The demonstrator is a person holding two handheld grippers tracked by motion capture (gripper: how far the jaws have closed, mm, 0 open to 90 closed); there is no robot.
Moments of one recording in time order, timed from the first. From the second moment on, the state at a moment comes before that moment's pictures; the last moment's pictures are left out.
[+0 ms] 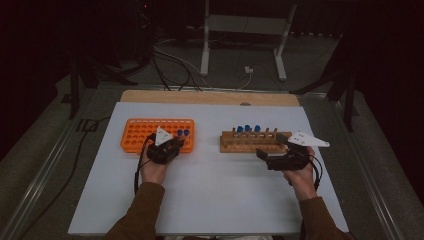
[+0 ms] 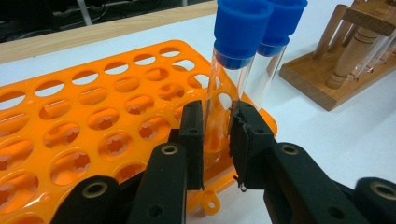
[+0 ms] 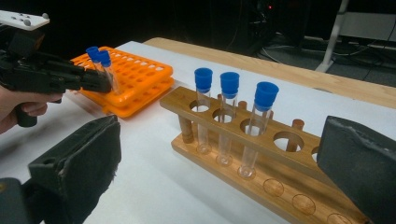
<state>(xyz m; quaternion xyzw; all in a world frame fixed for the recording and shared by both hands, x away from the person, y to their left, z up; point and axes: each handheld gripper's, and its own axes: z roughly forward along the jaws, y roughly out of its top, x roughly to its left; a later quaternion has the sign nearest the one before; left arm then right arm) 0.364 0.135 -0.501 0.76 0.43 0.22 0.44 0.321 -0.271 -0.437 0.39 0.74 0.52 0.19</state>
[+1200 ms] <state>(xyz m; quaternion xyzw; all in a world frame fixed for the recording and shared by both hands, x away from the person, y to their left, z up) 0.314 0.174 -0.473 0.71 0.45 0.22 0.50 0.334 -0.271 -0.437 0.40 0.73 0.51 0.21</state>
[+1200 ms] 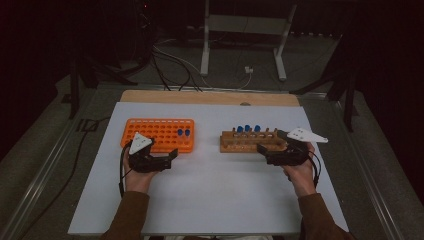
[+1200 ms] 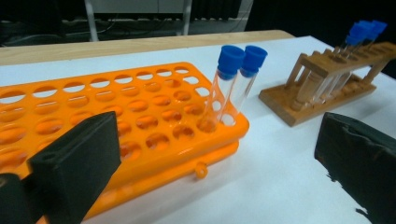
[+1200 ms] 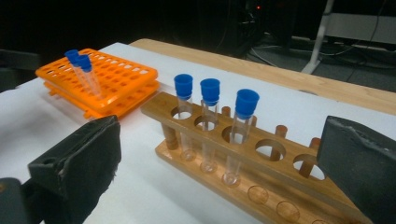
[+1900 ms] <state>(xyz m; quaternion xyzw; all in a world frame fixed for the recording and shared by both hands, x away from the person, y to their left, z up) 0.289 0.189 -0.467 0.69 0.46 0.23 0.51 0.367 -0.256 -0.455 0.42 0.74 0.48 0.23</state>
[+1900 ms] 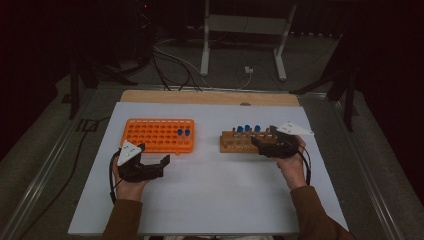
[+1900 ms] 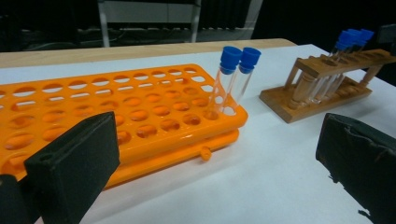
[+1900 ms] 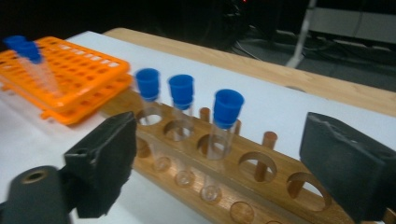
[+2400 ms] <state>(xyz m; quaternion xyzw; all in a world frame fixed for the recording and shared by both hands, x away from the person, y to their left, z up) 0.290 0.188 -0.469 0.69 0.47 0.23 0.49 0.384 -0.257 -0.469 0.42 0.74 0.49 0.21</state>
